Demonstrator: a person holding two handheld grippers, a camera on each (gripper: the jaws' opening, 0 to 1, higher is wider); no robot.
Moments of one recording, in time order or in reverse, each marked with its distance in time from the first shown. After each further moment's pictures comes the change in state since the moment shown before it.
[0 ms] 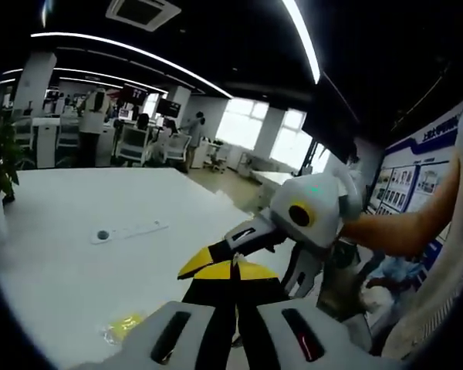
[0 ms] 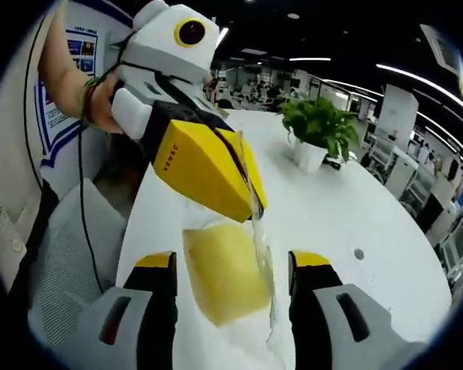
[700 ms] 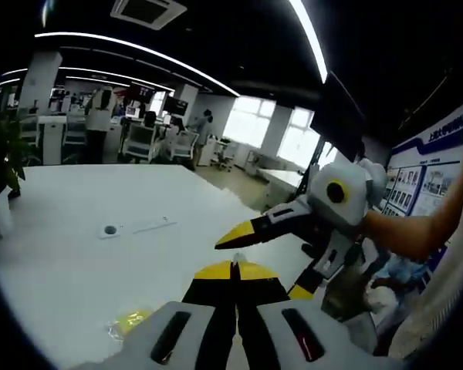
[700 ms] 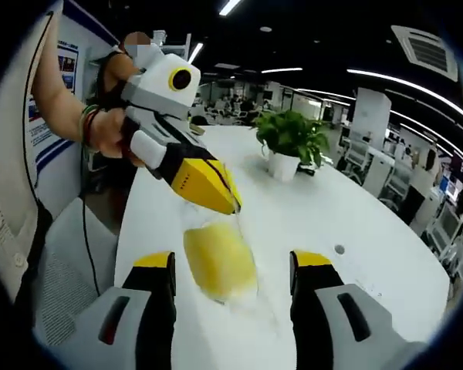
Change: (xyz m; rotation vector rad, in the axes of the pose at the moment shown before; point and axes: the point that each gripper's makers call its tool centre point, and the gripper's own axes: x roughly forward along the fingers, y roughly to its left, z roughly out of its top) left arm -0.002 0.015 -0.009 -0.009 0.006 0.048; right arm -0.032 -0.006 0.010 0.063 -0.100 -0.131
